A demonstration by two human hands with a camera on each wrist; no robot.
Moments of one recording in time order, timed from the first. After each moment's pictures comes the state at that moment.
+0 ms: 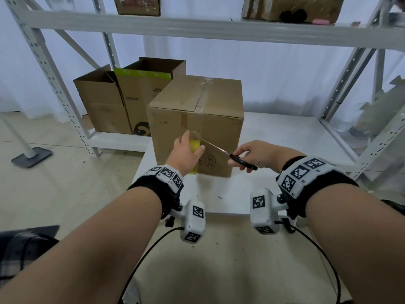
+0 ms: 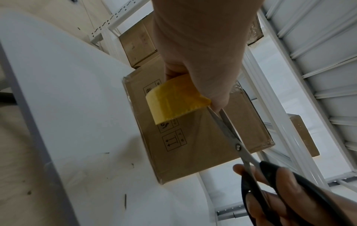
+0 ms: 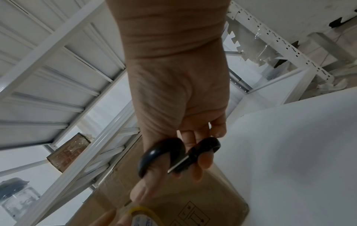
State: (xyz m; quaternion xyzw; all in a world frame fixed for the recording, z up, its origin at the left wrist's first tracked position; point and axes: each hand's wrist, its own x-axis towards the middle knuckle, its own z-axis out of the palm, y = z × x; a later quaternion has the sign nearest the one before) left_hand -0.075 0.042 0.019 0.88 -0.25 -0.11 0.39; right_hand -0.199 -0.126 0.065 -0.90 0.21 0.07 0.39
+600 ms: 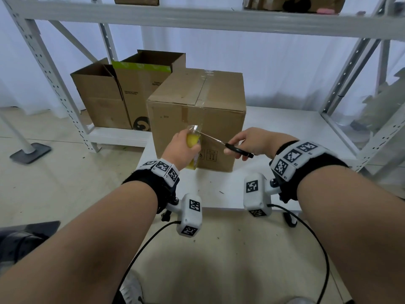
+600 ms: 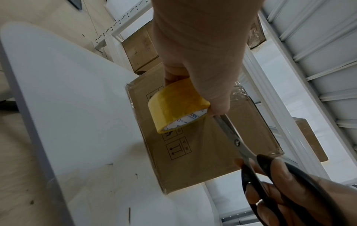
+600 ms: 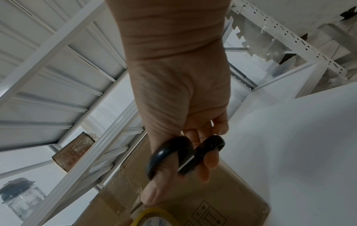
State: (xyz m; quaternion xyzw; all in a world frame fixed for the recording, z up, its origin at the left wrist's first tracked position) left_hand -0.063 0.050 0.014 0.87 -0.28 -0.09 0.39; right_hand -0.178 -0.123 0.073 -0.91 0.20 0.09 0.34
